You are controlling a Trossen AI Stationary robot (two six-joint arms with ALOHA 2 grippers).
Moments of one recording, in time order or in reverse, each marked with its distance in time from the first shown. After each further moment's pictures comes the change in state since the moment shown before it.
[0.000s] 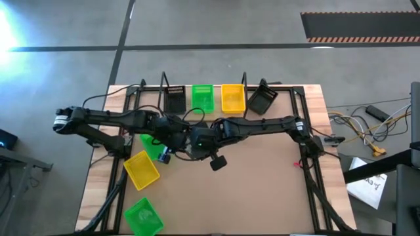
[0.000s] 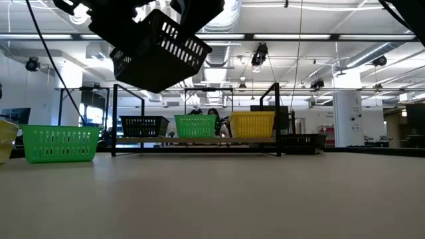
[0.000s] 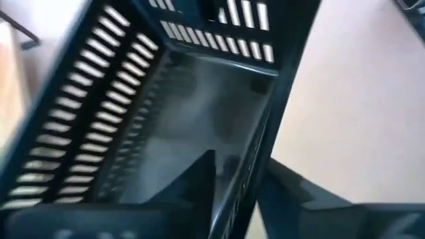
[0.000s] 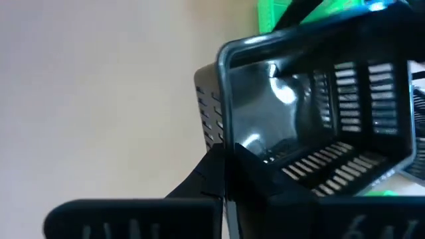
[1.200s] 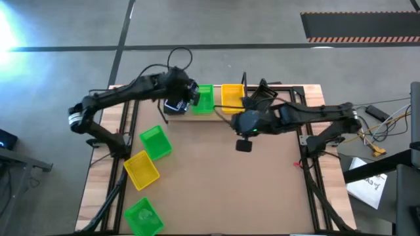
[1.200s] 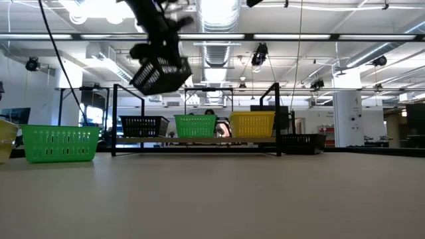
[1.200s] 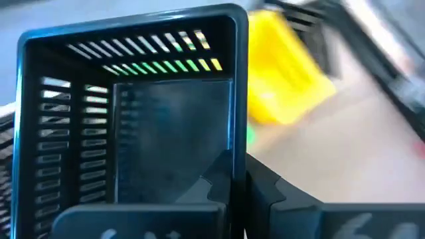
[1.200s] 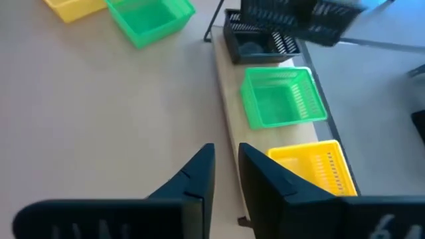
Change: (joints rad) left arm 0.427 0.200 0.355 -0.020 -0.350 -0.933; right arm 0.022 -0.596 -0.525 0.115 0.361 0.480
